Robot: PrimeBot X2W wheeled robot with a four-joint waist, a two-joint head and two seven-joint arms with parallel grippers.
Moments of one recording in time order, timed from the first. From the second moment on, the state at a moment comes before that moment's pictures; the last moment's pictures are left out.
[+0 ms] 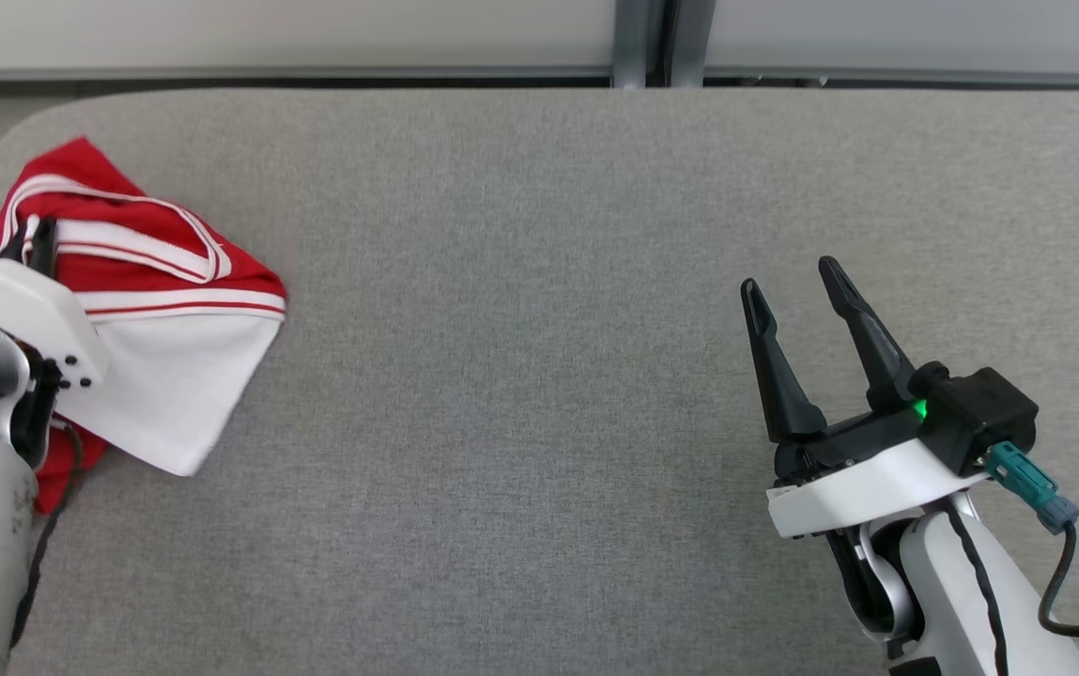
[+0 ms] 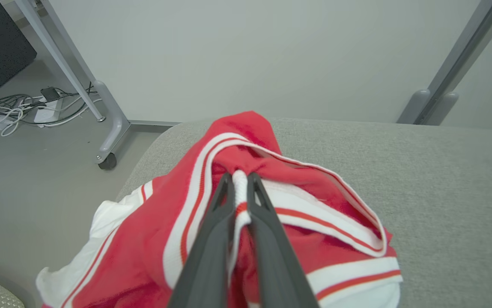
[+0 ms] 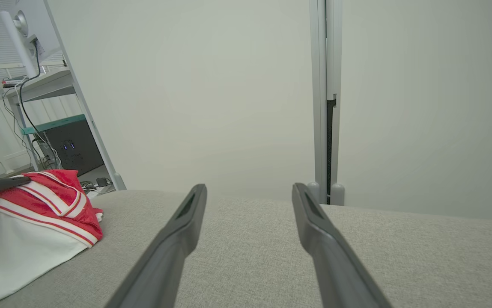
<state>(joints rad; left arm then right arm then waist) -0.85 0.35 -0.14 1.08 -0.37 -0.13 -0.07 -0.34 -0.08 0.30 0.16 0.27 0.13 -0.26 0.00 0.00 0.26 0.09</state>
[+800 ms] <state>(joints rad) -0.52 0.31 -0.31 0.08 -0.54 -0.02 0.17 -0.27 -0.05 0.25 0.15 0.29 0.13 -0.26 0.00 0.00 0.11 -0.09</state>
